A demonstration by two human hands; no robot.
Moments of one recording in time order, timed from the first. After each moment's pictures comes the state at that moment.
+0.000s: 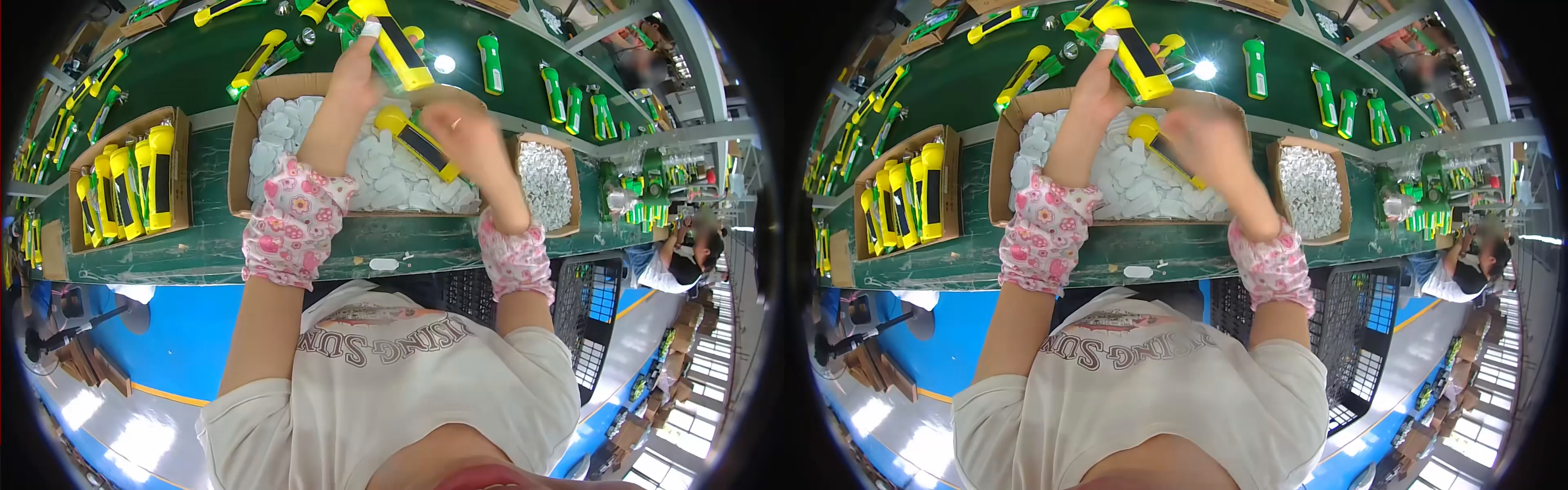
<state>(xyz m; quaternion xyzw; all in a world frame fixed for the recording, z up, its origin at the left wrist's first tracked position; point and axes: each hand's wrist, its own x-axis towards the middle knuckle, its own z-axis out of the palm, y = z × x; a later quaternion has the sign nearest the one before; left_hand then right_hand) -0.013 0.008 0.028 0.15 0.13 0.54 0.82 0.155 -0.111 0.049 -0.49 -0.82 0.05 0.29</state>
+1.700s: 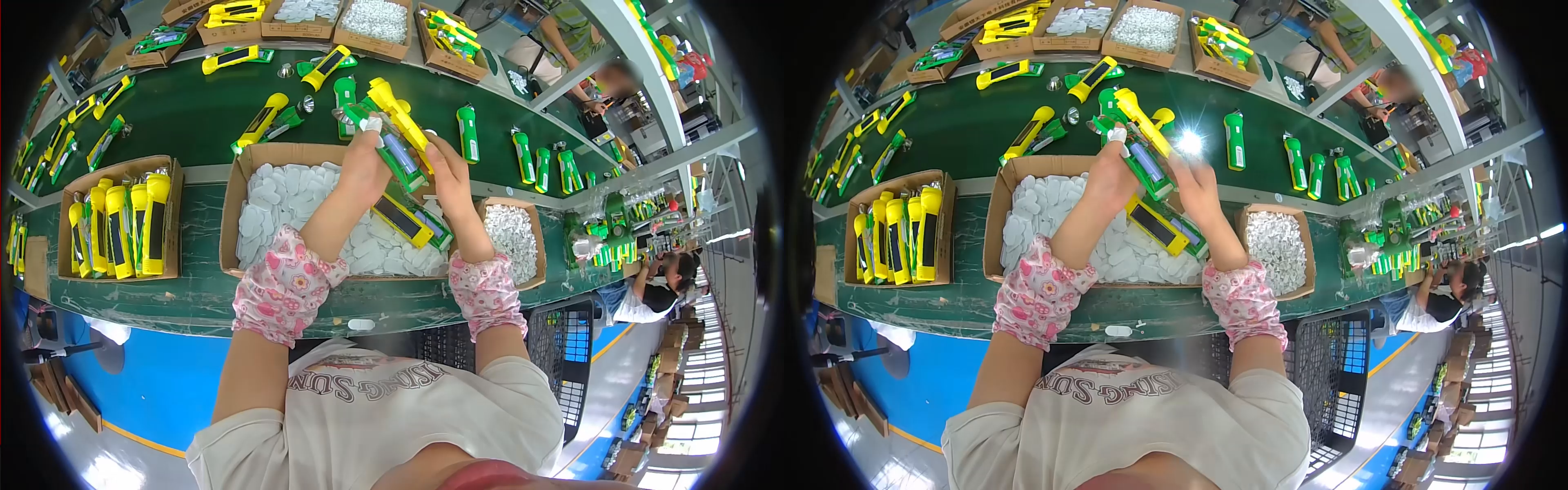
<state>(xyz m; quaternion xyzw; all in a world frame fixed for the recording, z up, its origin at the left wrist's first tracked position) 0.011 -0.029 0.038 0.17 0.08 0.58 0.80 0.156 -0.069 0.050 -0.49 -0.59 0.33 0.55</state>
